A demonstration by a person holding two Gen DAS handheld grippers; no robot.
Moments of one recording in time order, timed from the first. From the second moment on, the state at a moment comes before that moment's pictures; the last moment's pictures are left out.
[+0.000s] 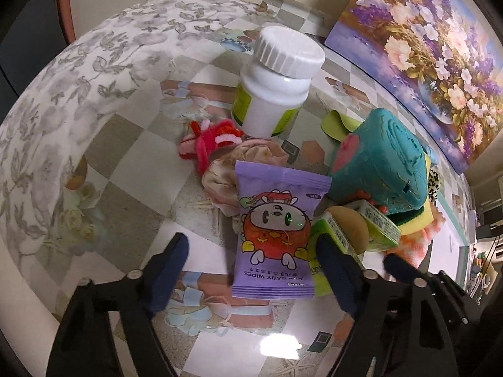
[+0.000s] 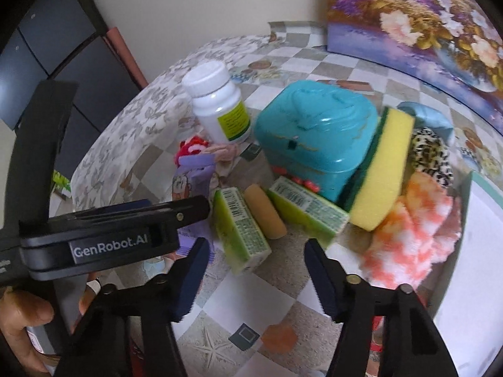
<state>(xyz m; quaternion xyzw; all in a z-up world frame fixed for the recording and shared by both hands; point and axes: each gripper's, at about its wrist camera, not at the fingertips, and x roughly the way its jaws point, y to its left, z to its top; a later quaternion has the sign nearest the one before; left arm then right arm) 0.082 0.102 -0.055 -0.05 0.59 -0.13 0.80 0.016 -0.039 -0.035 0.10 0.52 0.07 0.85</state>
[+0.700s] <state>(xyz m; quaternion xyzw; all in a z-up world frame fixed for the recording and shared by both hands) 0.083 0.106 -0.066 -0.09 0.60 -0.15 0.78 0.022 -0.023 -0.043 0.08 0.53 0.10 0.84</state>
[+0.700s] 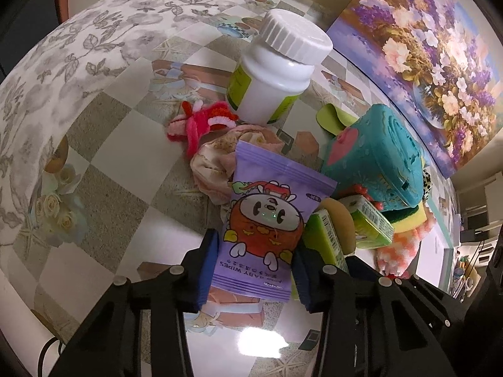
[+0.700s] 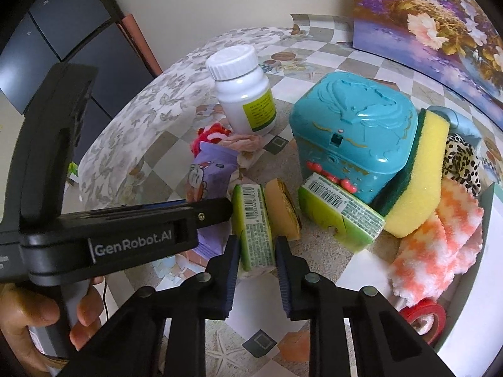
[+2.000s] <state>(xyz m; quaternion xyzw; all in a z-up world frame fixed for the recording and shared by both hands) 0.052 0.087 0.018 -0.08 0.55 -0.16 0.82 -0.038 -0.087 0.038 0.13 0.44 0.05 0.89</state>
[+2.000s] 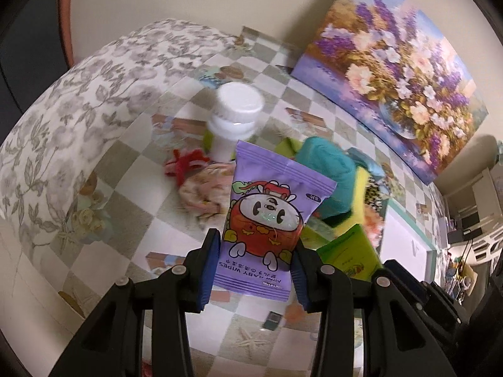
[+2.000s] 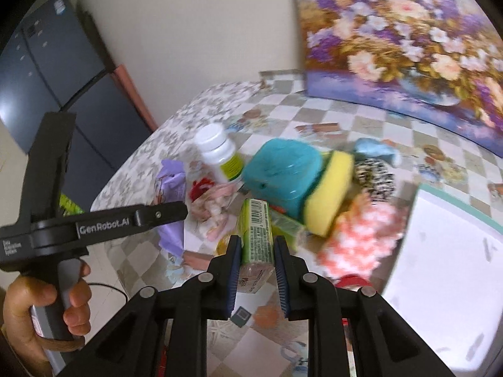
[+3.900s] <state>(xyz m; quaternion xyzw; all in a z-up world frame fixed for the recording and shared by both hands) -0.025 -0.220 -0.034 0.16 0.53 -0.34 0.76 -0.168 -0.359 -0.010 0.32 0.43 -0.33 0.78</state>
